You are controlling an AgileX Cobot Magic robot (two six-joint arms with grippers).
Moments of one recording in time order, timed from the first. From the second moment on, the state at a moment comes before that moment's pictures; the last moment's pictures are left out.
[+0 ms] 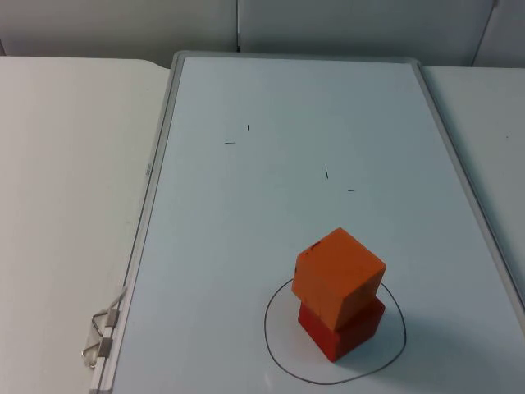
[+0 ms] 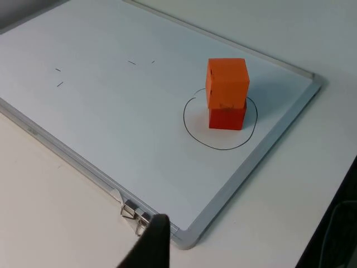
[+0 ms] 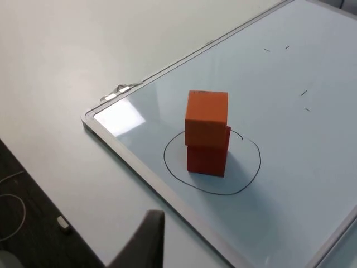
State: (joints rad) right arm 0.86 0.00 -0.52 -0.09 1.09 0.02; left arm -0.89 0.01 -0.52 0.00 1.09 0.02
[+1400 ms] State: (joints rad) right arm 0.77 0.00 -0.52 -0.10 1.09 0.02; left arm -0.89 0.01 -0.52 0.00 1.09 0.02
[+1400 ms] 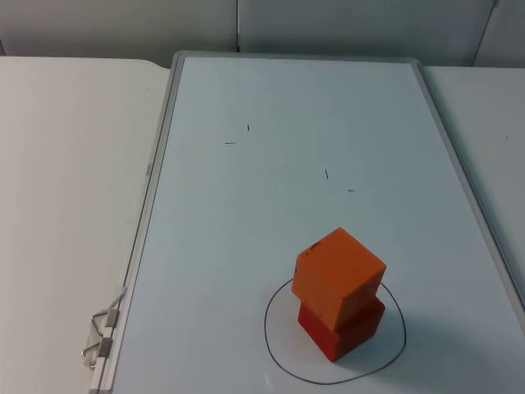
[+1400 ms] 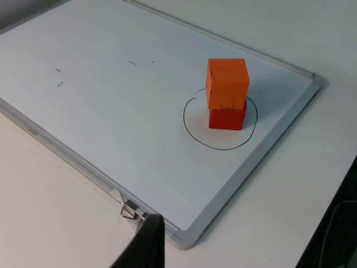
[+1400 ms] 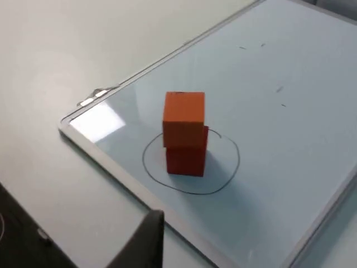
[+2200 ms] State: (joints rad) right arm 0.06 0.00 -0.52 -0.10 1.09 0.02; left arm -0.45 0.01 -0.52 0.00 1.09 0.02
